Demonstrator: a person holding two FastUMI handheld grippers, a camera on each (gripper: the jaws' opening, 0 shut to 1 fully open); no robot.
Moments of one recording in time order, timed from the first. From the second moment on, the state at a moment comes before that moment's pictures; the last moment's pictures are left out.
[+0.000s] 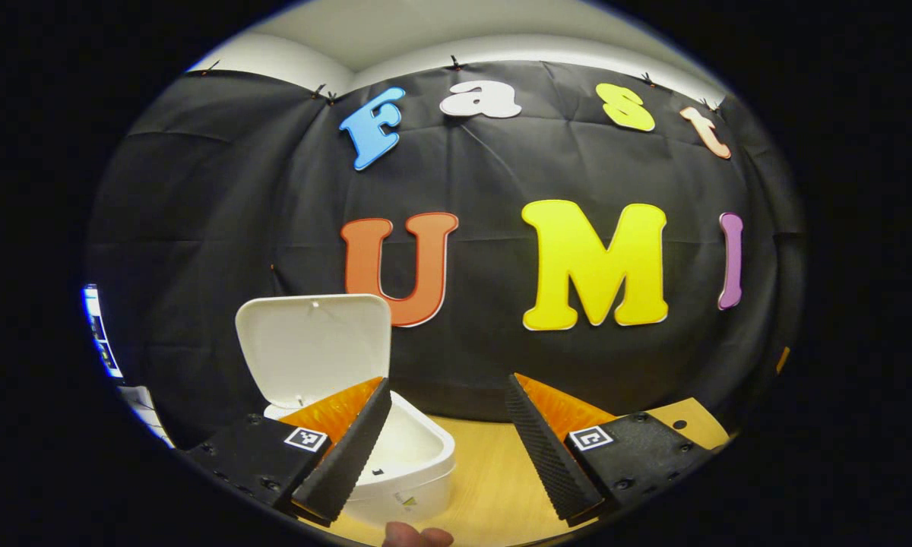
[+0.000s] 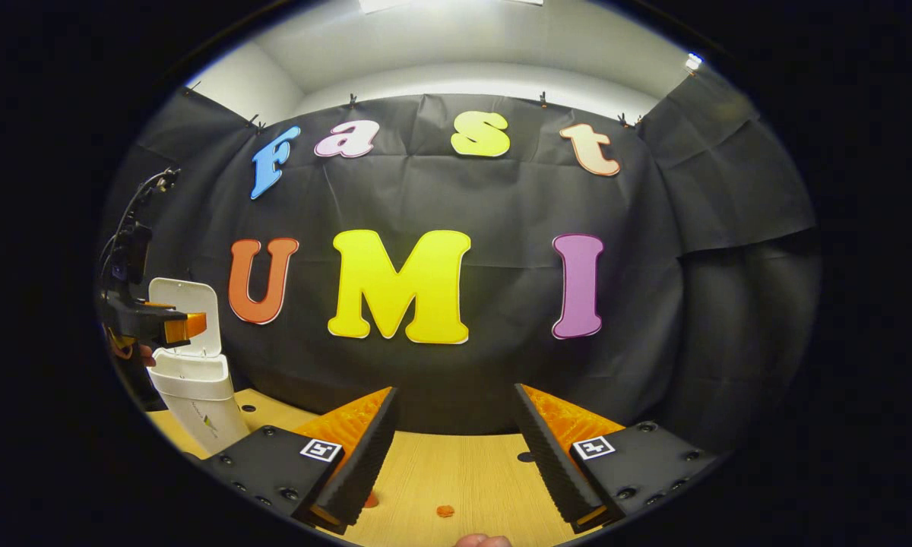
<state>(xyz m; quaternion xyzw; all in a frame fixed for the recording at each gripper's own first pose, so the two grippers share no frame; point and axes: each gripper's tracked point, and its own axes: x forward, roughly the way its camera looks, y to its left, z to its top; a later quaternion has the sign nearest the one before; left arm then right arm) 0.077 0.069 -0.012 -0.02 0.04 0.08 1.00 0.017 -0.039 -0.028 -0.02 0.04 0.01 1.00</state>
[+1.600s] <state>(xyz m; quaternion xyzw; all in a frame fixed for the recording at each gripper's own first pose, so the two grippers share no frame) -0.048 -0.022 -0.083 -0.04 0.15 0.05 0.99 0.034 -0.069 -0.312 -0.04 0.32 0.13 0.94</state>
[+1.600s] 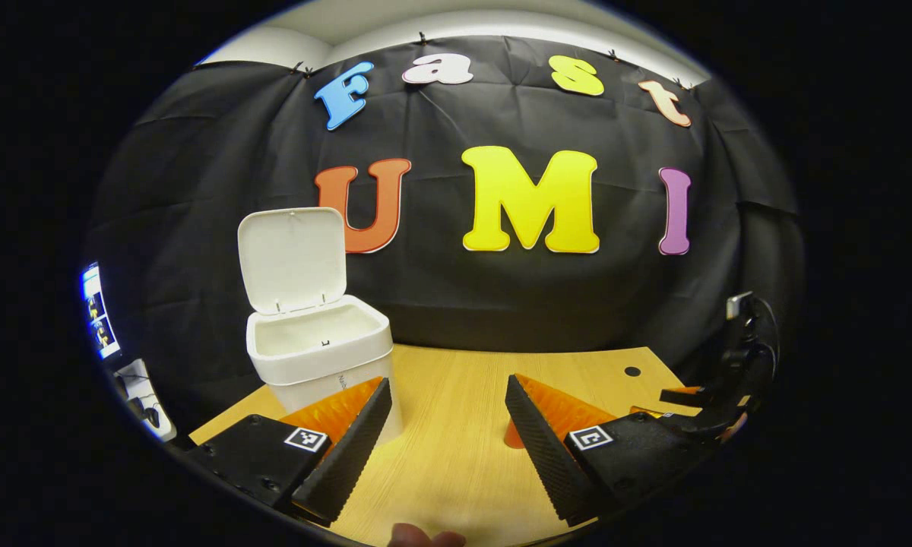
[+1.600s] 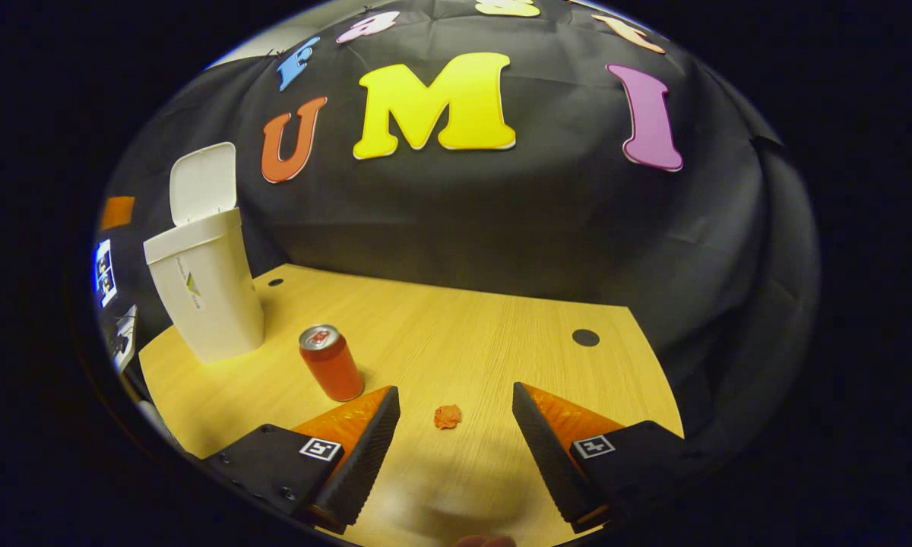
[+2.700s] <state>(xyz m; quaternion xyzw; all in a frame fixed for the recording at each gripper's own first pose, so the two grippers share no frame) -0.080 0.020 -0.095 -0.04 0.18 0.09 0.98 0.065 -0.042 -0.441 -0.06 0.46 0.14 0.88</state>
